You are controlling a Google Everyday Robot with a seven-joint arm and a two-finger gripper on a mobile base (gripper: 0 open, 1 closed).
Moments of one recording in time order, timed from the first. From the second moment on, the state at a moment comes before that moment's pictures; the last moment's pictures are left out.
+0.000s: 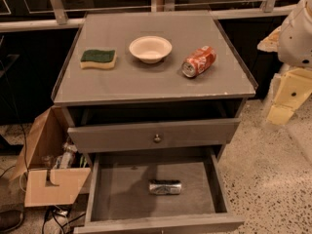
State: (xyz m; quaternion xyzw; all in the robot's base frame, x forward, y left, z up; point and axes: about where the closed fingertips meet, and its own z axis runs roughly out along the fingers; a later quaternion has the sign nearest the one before) arm 0.438 -0.217 0.976 -0.60 0.78 -0.03 0.16
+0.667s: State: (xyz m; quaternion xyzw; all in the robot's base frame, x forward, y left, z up) arm 0.429 -0.208 0.958 -0.61 0.78 -0.03 0.16
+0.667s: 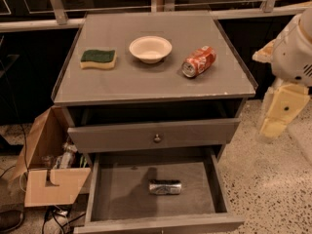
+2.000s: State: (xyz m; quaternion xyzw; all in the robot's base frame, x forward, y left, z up) arm 0.407 -0.162 0.846 -0.62 0.77 0.04 0.15
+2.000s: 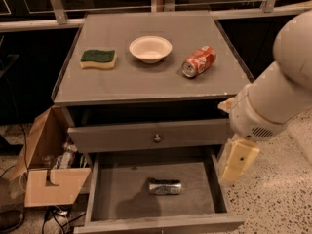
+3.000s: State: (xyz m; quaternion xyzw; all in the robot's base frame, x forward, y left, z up) arm 0.425 -0.166 0.748 -0.61 0.78 0.03 0.13
